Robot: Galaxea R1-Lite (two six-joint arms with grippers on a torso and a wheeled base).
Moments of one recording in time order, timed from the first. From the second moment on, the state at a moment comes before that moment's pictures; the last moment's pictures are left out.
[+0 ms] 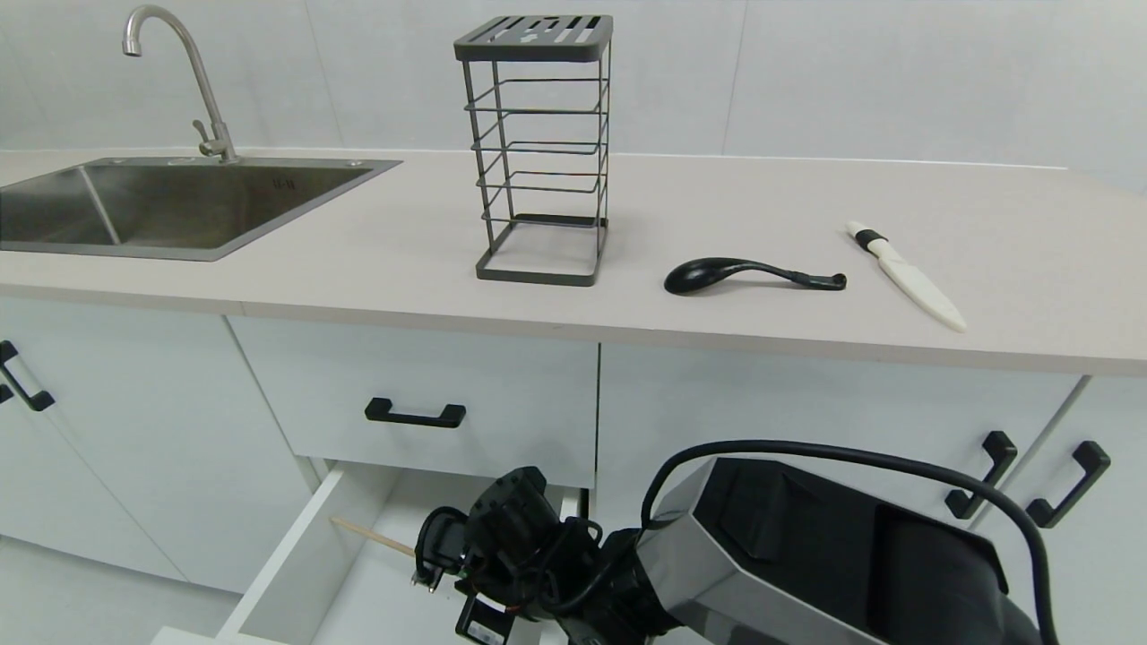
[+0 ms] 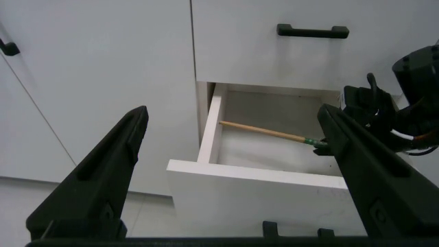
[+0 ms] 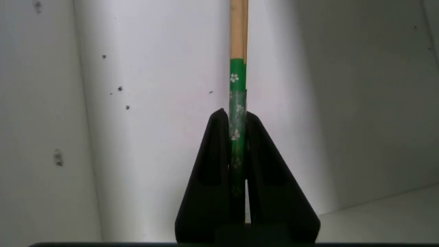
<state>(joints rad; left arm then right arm) 0.00 0.00 0.00 0.00 -0.02 0.00 1.01 2.63 -1.45 -0.44 0.07 -0.32</state>
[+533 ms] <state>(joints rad) 0.00 0.00 0.00 0.00 -0.02 0.00 1.02 2.63 -1.43 -0.50 0.07 -0.33</state>
